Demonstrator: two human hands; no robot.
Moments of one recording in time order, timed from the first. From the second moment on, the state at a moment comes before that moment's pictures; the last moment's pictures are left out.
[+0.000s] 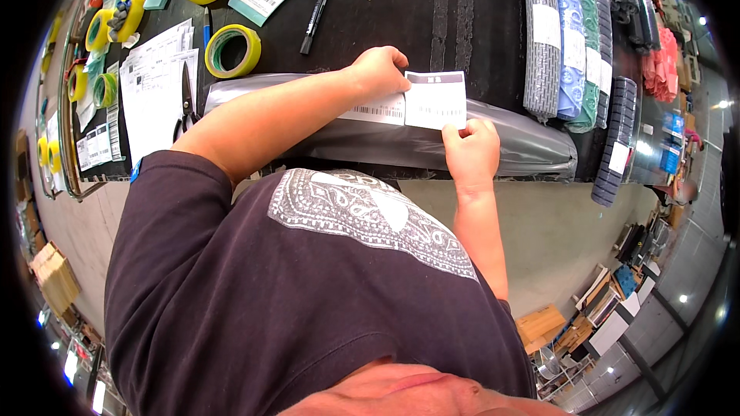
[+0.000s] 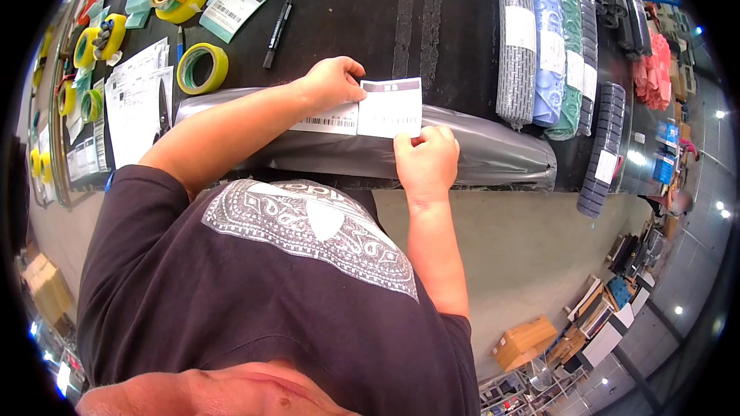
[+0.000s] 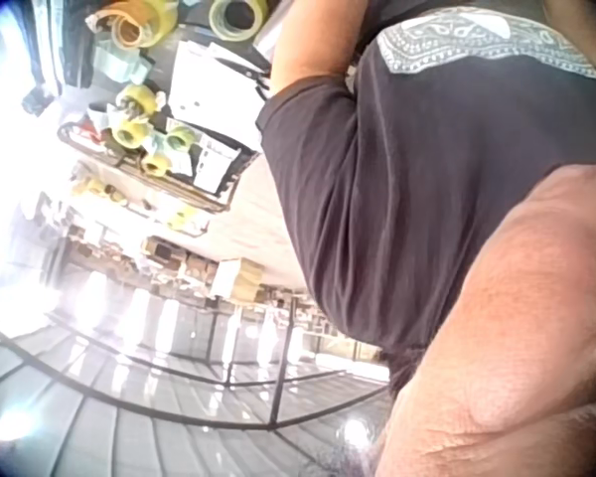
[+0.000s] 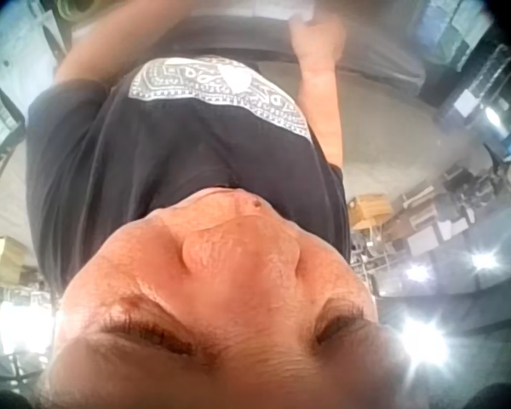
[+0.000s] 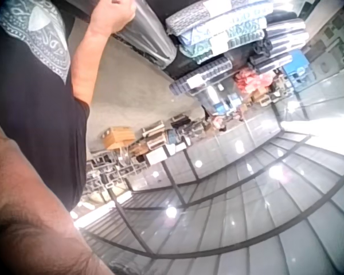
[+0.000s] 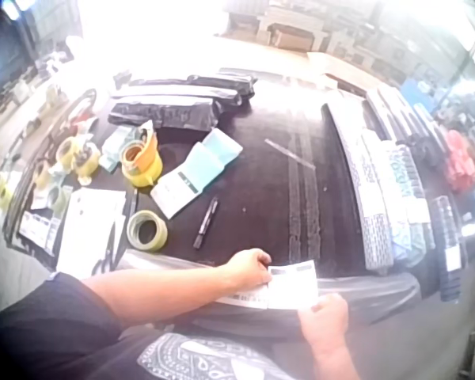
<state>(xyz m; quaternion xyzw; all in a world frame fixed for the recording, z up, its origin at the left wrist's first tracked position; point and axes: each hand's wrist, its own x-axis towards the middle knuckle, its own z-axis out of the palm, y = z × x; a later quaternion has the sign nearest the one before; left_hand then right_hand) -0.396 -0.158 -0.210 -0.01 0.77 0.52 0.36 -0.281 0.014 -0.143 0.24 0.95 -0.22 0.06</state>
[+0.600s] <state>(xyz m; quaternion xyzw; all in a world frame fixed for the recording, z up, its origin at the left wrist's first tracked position) -0.329 -0.169 -0.182 0.12 0.84 0.51 0.15 -0.276 0.033 -0.151 -0.18 0.96 -0.22 -0.08</state>
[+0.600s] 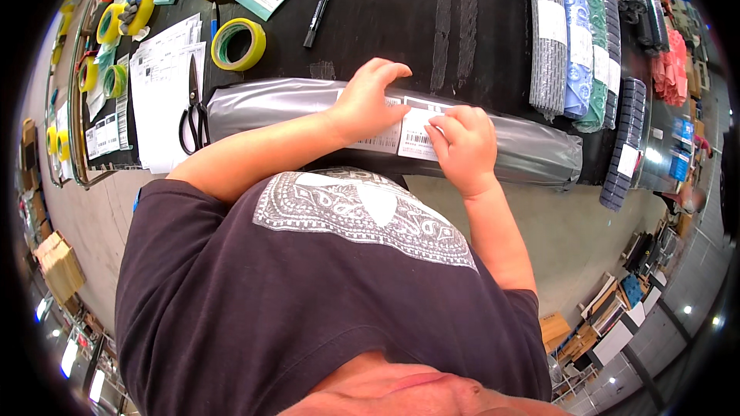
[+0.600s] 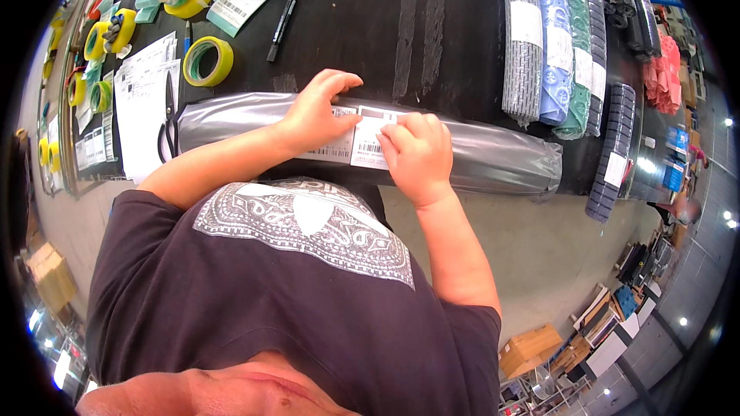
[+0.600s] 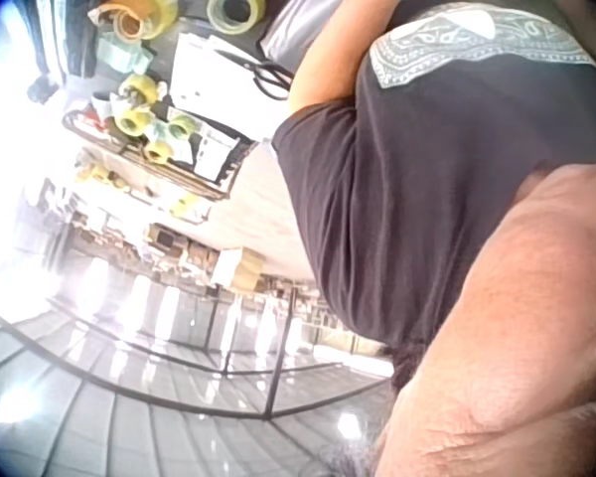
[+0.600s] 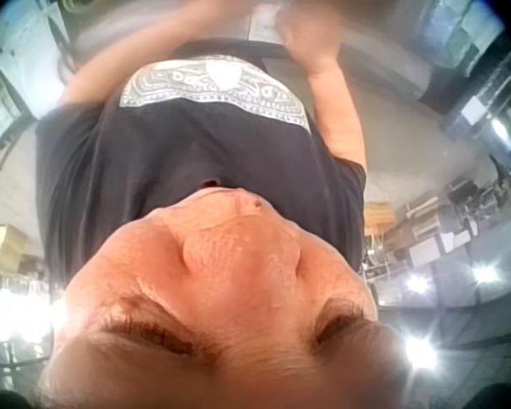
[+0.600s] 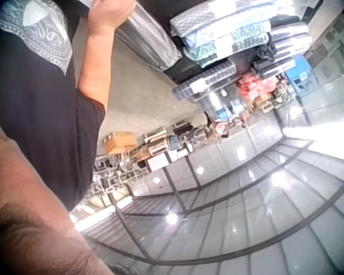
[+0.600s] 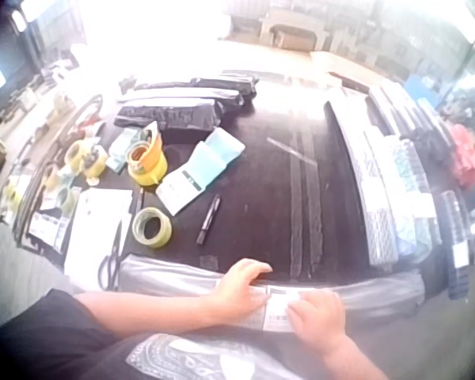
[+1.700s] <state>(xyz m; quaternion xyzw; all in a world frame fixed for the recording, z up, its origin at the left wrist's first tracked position) -0.383 -0.276 -0.143 0.26 0.90 0.36 0.02 -0.362 0.060 -0.169 -0.13 0.93 -0.35 -0.01</state>
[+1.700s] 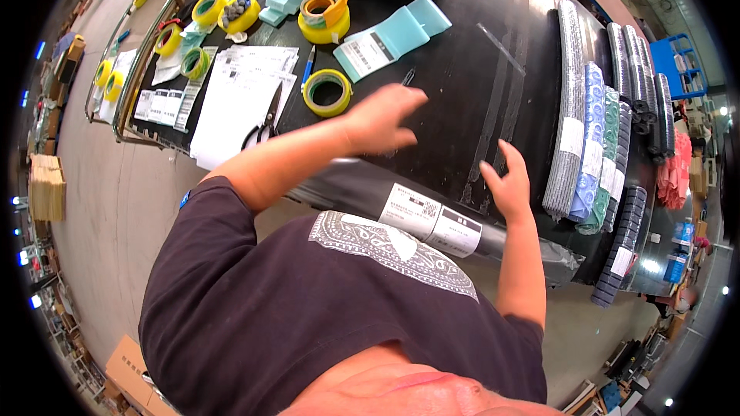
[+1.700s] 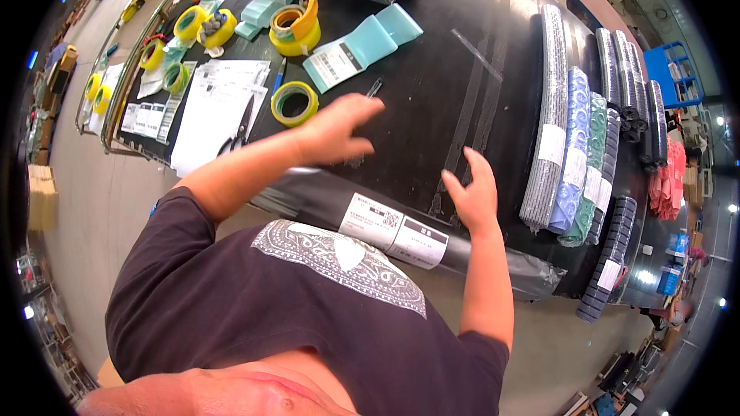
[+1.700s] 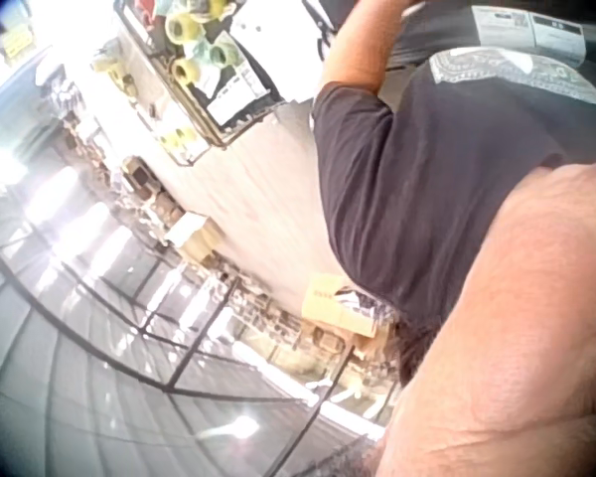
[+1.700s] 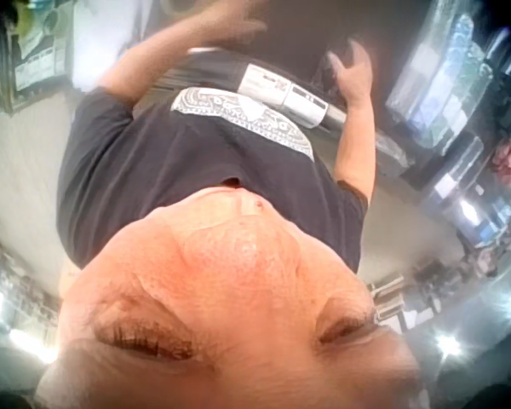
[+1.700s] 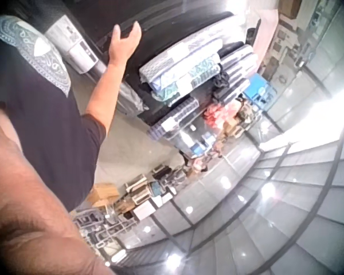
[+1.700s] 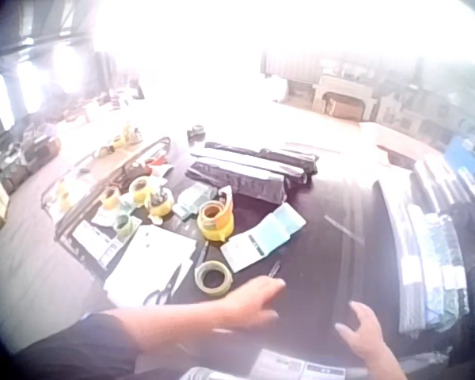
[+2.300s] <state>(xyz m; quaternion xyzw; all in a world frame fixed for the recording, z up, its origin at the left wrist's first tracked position) -0.532 -0.356 -0.191 -0.06 0.97 0.14 0.20 -0.653 -0.137 -0.243 -0.12 0.76 -0.64 0.05</state>
